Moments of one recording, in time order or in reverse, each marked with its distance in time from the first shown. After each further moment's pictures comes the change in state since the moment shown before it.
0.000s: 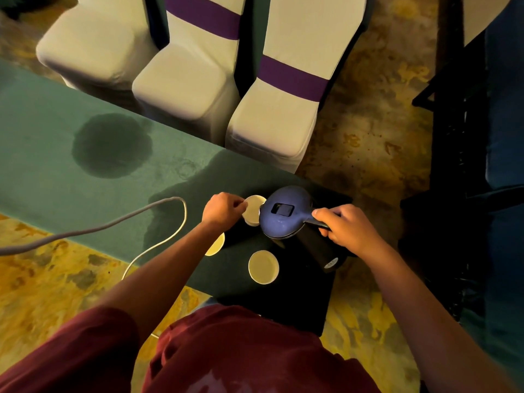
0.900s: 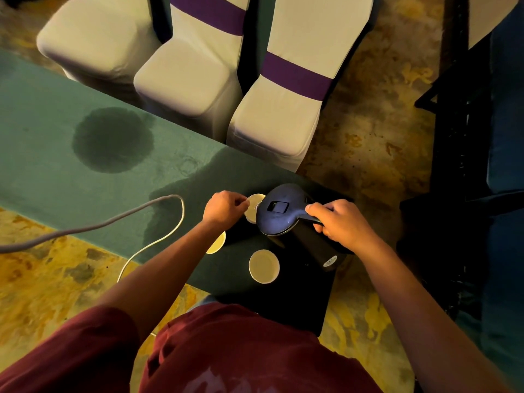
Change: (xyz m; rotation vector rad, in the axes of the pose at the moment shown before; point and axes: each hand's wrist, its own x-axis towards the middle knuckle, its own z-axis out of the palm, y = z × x) left_hand 0.000 -0.006 0.002 -0.046 0.003 0.012; right_hand 0.010 -0.017 0.009 -0.047 -0.015 0.010
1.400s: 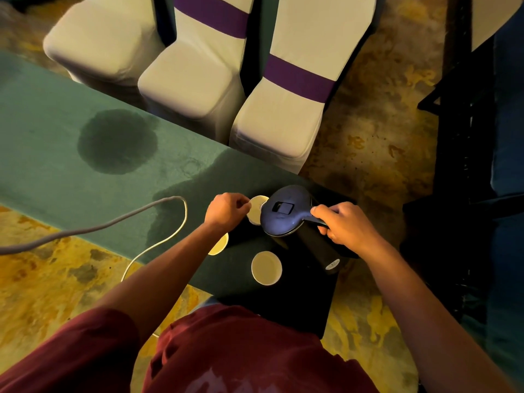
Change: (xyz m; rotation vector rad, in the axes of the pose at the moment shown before) left_hand -0.002 -0.003 0.001 -0.010 0.025 0.008; right_hand -0.003 -0.001 -0.002 0.042 -0.001 0.035
